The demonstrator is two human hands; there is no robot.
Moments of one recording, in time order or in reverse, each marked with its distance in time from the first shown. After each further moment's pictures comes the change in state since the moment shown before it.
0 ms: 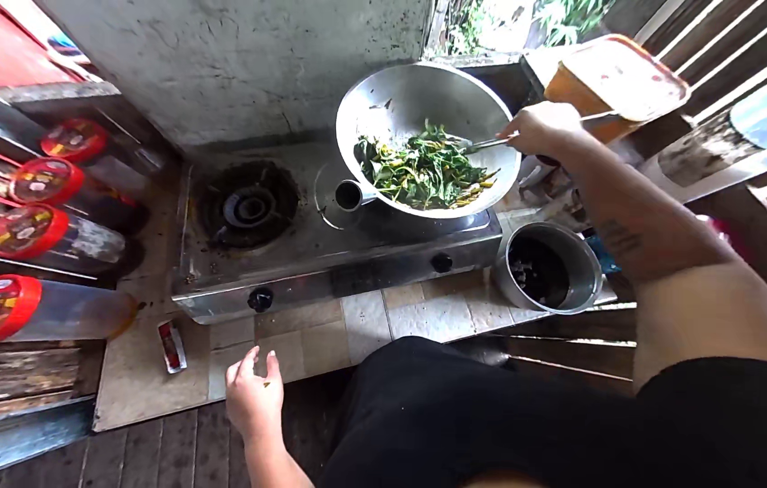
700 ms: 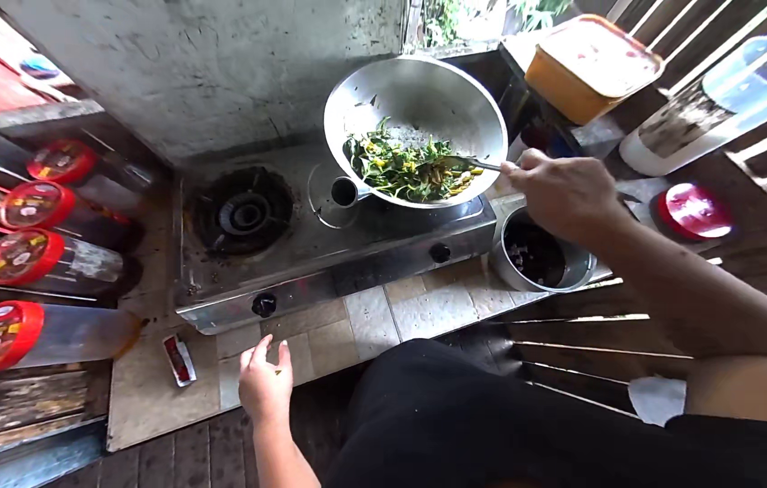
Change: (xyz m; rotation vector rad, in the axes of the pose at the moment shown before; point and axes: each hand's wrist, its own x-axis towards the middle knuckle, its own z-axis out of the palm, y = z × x) left_hand 0.023 0.006 -0.001 0.011 -0.093 0.142; right_hand -0.176 -0.054 0.017 -0.197 0.160 -0.090
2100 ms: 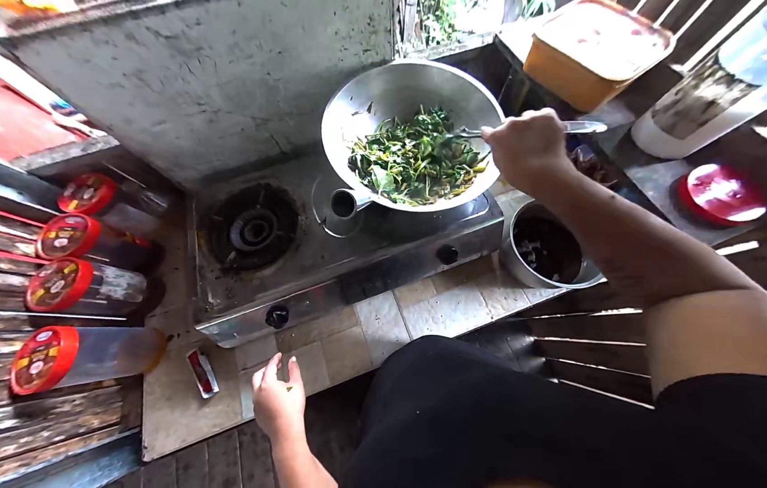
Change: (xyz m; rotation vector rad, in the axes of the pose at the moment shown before) left_hand -0.006 -0.005 0.000 0.028 0.049 -0.058; right_hand 0.075 -0.002 0.008 0.045 0.070 0.123
